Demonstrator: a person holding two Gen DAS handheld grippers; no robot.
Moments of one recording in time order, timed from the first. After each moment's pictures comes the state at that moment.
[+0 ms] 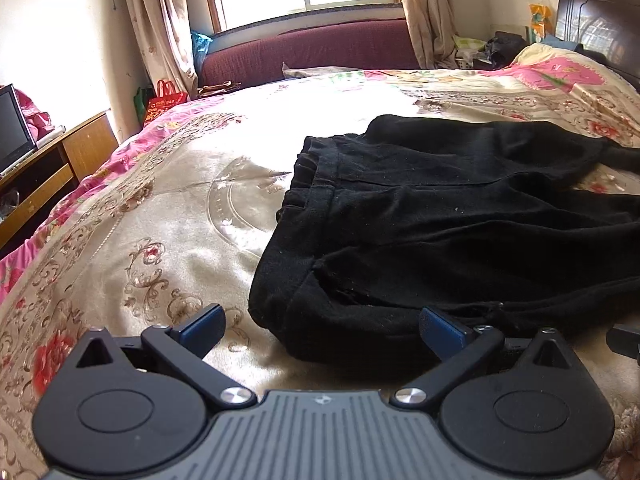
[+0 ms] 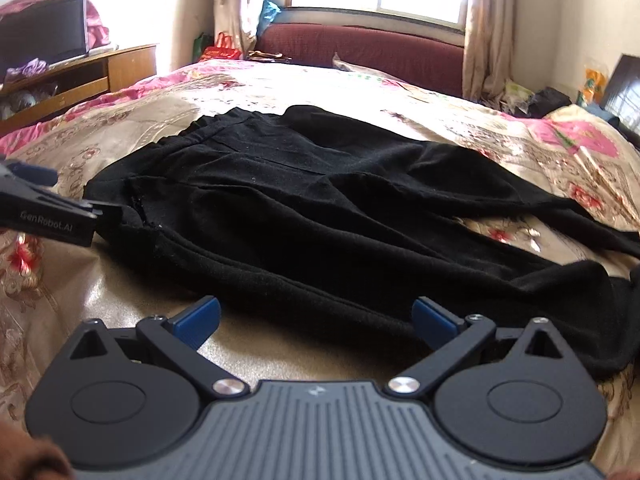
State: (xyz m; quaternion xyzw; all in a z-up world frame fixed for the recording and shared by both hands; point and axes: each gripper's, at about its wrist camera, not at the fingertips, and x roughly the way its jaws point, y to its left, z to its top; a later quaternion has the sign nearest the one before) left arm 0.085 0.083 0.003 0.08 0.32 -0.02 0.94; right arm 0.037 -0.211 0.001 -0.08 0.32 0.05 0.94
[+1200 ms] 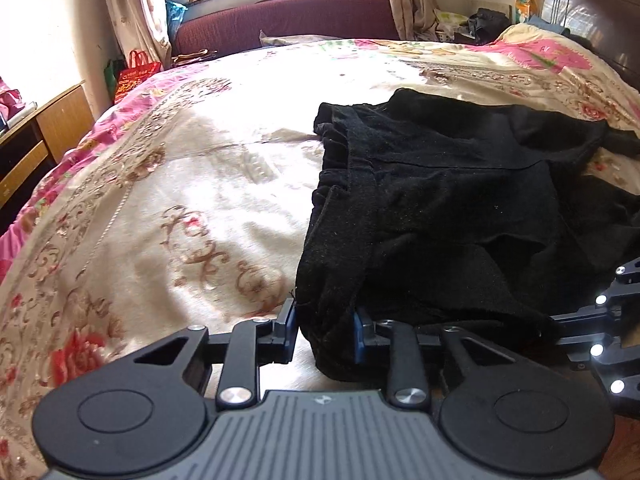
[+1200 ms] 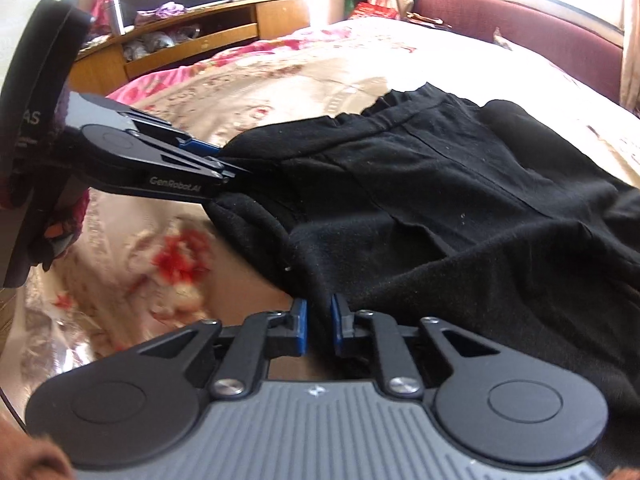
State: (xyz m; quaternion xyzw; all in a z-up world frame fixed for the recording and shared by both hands) left arm 0.089 0.181 0.008 0.08 0.38 -0.06 0.92; right arm 0.082 -0.093 0.002 -0.09 0.39 0.27 0.88
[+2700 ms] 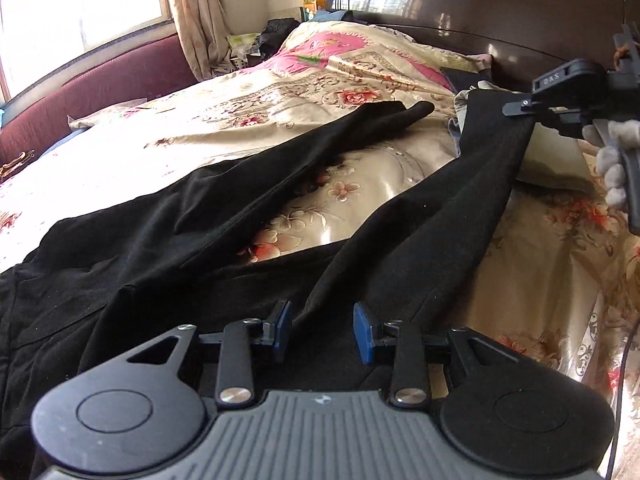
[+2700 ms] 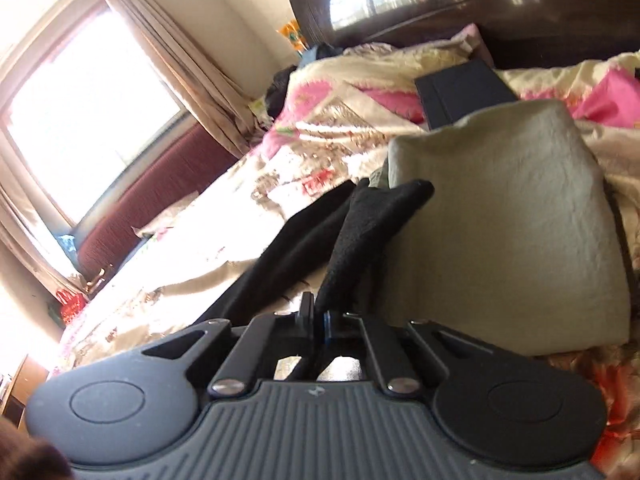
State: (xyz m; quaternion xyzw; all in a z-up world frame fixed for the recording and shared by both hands) left arm 0.037 -0.108 0.047 0.16 0.34 -0.31 0.87; right arm -0.044 -0.531 0.056 0.34 0.18 -0.20 0.90
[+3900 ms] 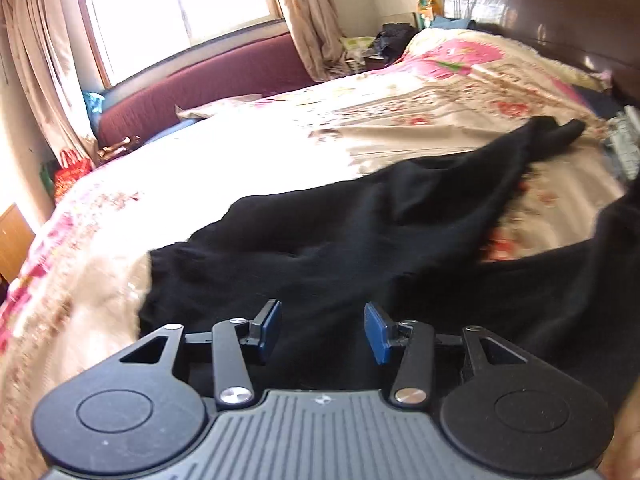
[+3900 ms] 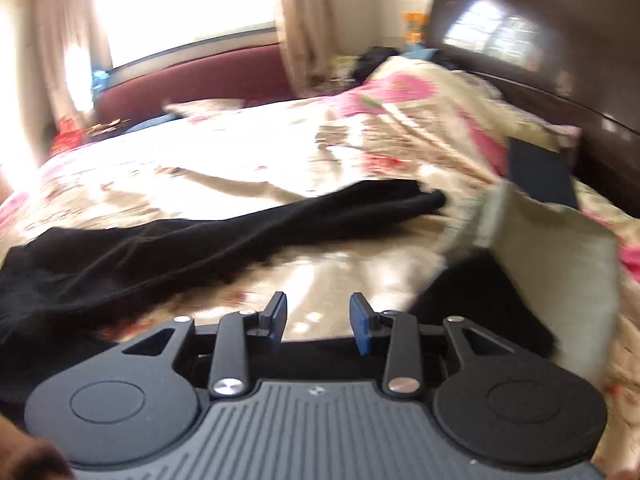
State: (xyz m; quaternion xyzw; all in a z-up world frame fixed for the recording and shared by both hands) left arm 0.138 0.039 0.052 0.18 0.30 -0.16 0.92; right arm 0.030 -0.423 0.087 0.08 0.30 -0.12 0.94
